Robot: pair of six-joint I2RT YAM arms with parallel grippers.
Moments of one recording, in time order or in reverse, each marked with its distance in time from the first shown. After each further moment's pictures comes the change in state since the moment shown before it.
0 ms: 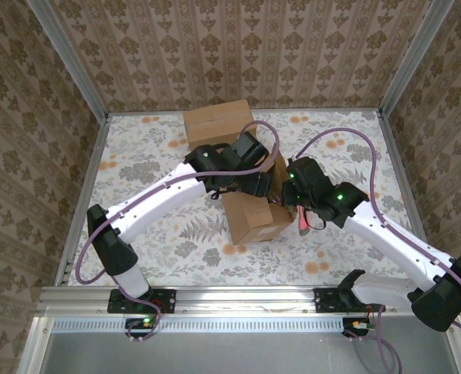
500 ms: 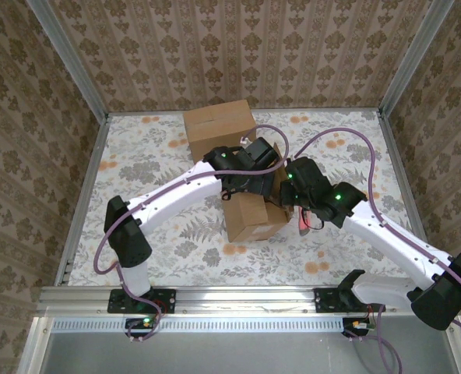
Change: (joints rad) left arm -0.006 0.111 0.012 0.000 -0.163 -0.095; right arm 0.011 0.006 -0.002 0.022 -0.014 0.024
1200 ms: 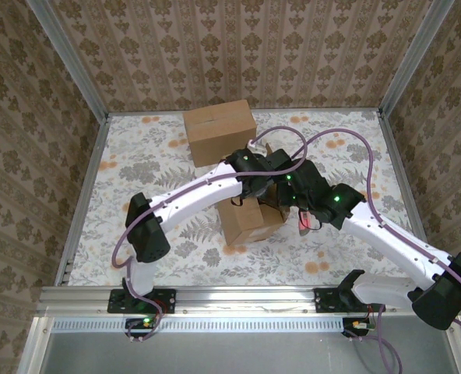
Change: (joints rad) left arm -0.080 0.151 0.176 -0.260 -0.346 -0.061; right arm 0.017 0.000 -0.006 0.033 -0.026 0.005
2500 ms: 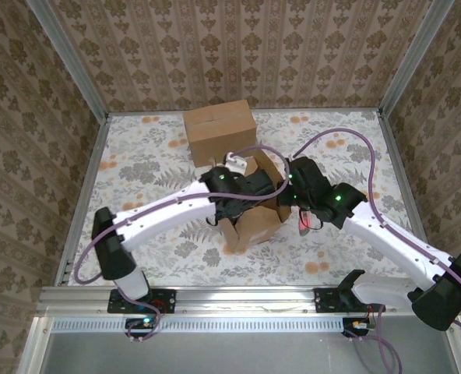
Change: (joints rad) left arm -0.065 -0.311 -0.344 0.006 -0.109 -0.053; right arm -0.021 -0.005 0.005 -0.006 -0.031 0.010
